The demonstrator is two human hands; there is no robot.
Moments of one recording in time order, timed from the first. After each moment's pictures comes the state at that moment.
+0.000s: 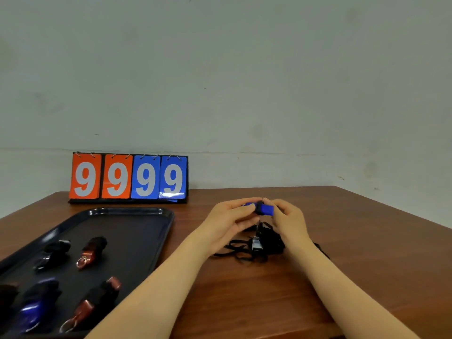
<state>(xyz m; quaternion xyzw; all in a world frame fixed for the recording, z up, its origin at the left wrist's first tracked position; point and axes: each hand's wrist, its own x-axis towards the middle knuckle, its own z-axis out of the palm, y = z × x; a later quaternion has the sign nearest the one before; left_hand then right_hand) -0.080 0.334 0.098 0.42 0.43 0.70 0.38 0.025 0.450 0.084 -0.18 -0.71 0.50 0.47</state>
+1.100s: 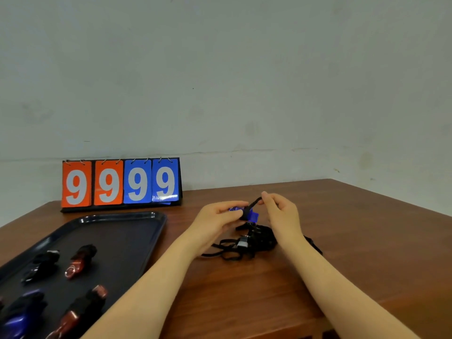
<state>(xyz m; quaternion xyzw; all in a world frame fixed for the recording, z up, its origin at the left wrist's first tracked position) -0.085 0.335 0.093 0.47 0.55 0.63 0.28 0.028 0.453 0.085 -0.21 -0.69 0.48 0.50</state>
